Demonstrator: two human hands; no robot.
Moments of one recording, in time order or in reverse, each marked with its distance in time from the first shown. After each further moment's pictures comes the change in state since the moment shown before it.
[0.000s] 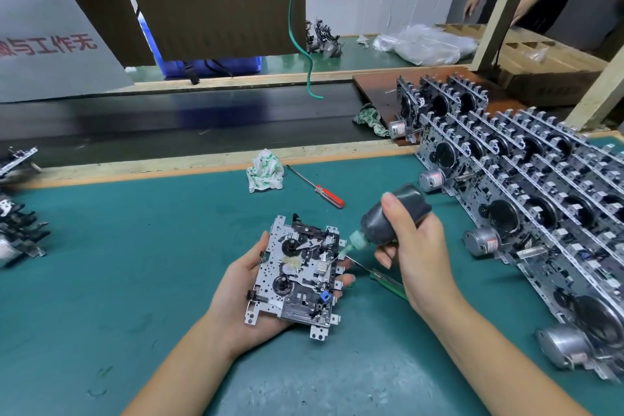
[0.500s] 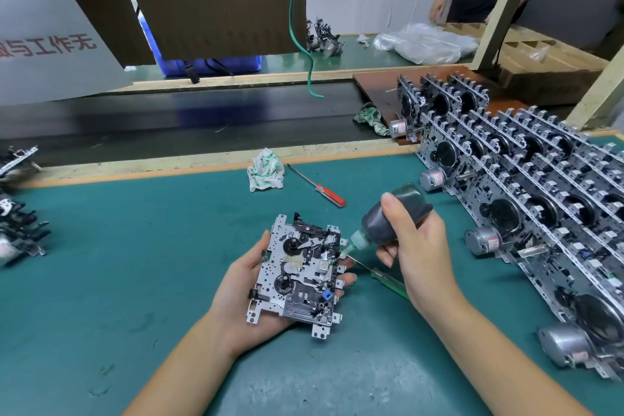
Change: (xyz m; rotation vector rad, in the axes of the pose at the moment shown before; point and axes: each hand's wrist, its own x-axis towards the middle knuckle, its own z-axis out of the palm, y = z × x) left_hand 0.001 0.000 -0.002 0.015 0.030 -0.006; right_hand 0.001 0.002 -0.001 -0.007 -0.021 -0.062
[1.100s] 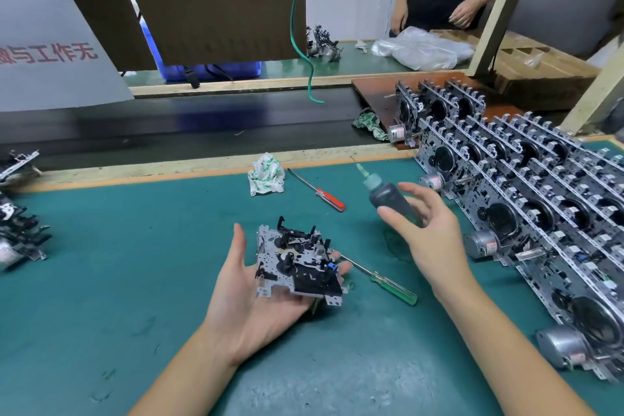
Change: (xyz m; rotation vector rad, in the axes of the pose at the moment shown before) left_hand -0.002 -0.004 0.002 -0.110 0.101 0.176; right_hand 0.023 0.005 -0.025 -0.356 0.041 -0.042
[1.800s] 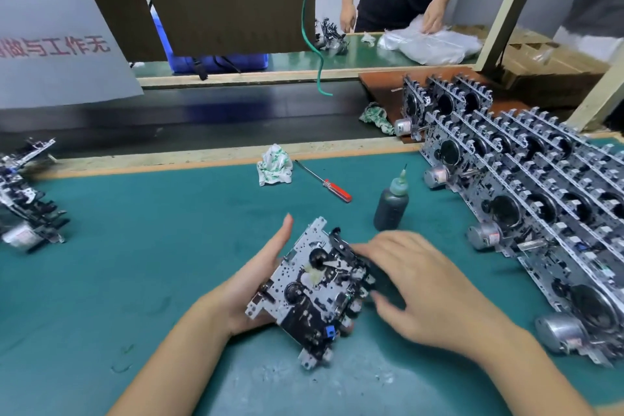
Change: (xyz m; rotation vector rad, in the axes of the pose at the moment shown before) left_hand -0.012 0.015 0.010 0.741 0.042 -0.264; right_hand -0.053 -0.017 -0.015 -1.062 -0.557 -0.774
